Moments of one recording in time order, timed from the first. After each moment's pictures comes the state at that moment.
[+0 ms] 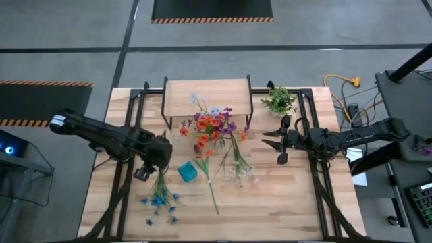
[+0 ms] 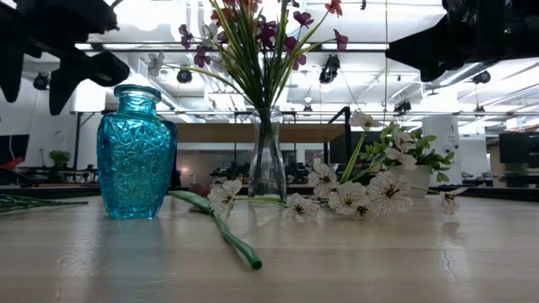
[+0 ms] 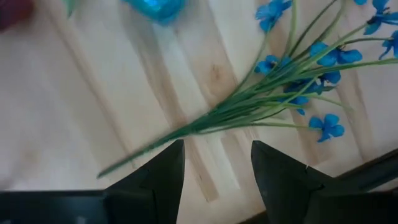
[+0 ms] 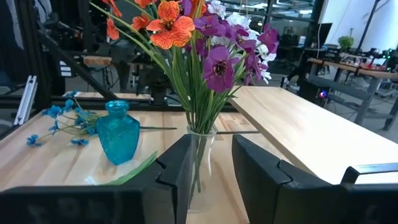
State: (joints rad) left arm -0.23 1.13 0.91 -1.15 0.15 0.15; right arm 0.13 0.64 0.19 0.45 0.29 -0.05
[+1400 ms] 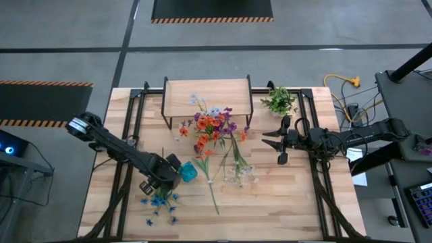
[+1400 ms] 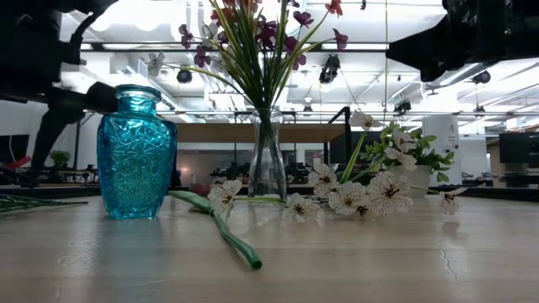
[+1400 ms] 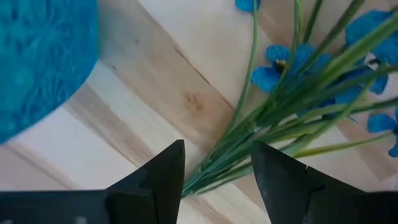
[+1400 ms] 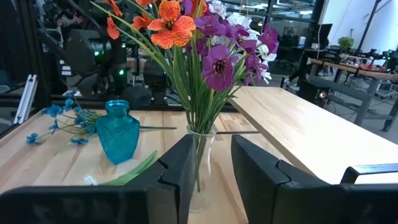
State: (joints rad) left arm -0.47 1.44 0.86 -0.92 0.03 0.27; right arm 0.13 0.64 0.19 0.45 0.29 -0.05
